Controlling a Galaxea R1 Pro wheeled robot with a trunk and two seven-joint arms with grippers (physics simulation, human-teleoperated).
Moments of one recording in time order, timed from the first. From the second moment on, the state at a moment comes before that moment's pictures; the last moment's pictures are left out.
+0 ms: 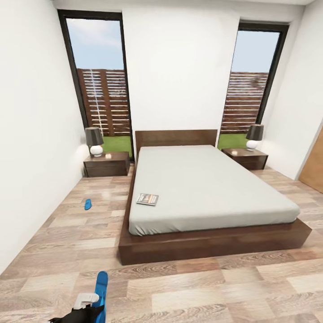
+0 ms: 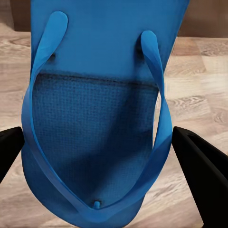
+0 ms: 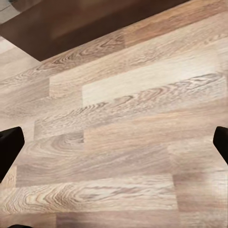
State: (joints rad) left arm -0.44 0.19 0.22 -0.17 -0.05 -0.09 -0.63; right arm -0.09 -0.22 -0.35 -0.56 -0.12 0.01 0.72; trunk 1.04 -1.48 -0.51
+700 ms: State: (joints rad) left arm -0.44 0.19 0.22 -0.16 -0.05 -0.09 -0.63; right arm -0.09 -0.22 -0.35 -0.55 -0.11 0.01 0.71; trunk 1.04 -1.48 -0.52
